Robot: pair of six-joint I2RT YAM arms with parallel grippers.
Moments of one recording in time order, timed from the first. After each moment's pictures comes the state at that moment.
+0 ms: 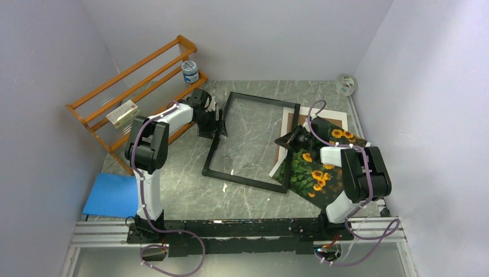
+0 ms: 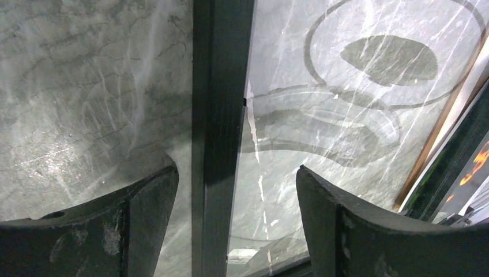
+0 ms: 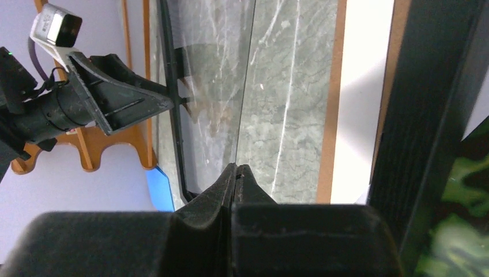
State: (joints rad) left arm -0.32 2.07 1.48 -0.53 0.35 -0.34; right arm 0.10 1.60 0.61 0.40 -0.58 0.90
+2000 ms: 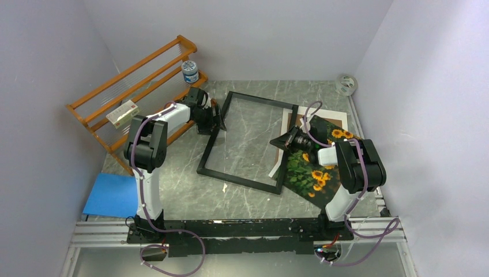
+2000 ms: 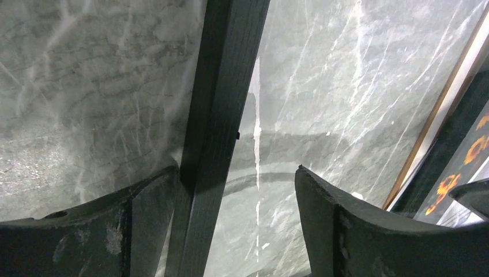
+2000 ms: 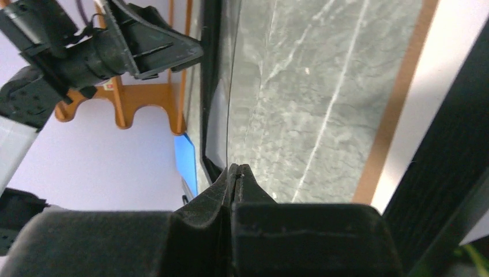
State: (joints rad) left arm -0.28 2.08 1.48 -0.44 0.34 -0.45; right arm 0.10 1.71 0.58 0.63 -0.77 0.95
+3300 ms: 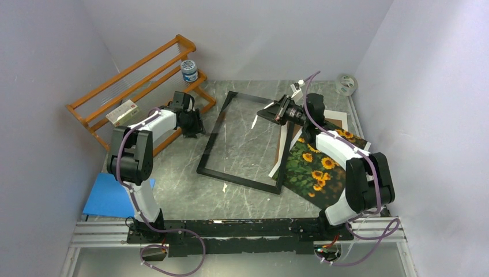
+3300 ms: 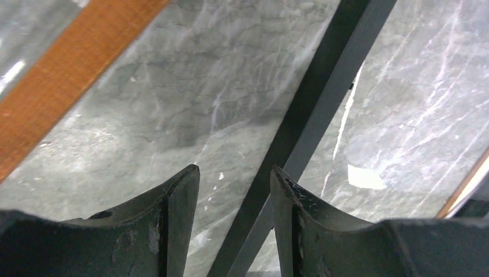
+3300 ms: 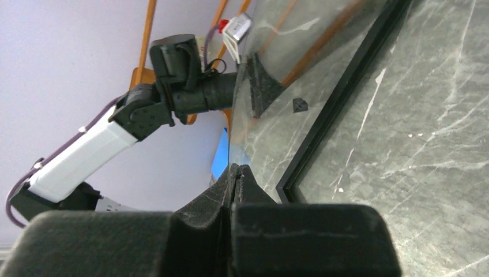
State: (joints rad) left arm -0.21 1.86 1.26 -0.44 0.17 -0.47; right arm 0.24 1.51 0.91 0.45 -0.74 1.00
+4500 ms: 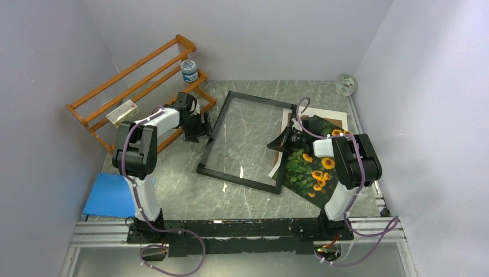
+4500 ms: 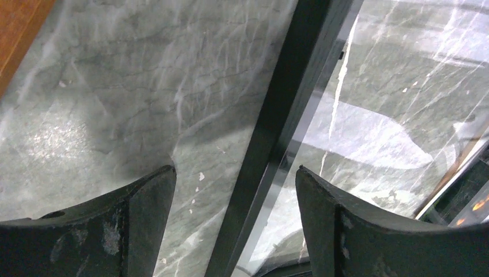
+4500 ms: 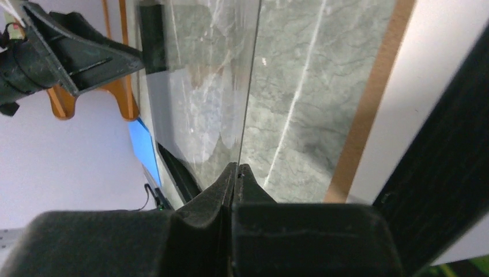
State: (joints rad) left arm -0.22 1.93 1.31 -0.50 0.28 -0.37; right arm 0.15 1.77 0.71 0.33 -0.71 0.78
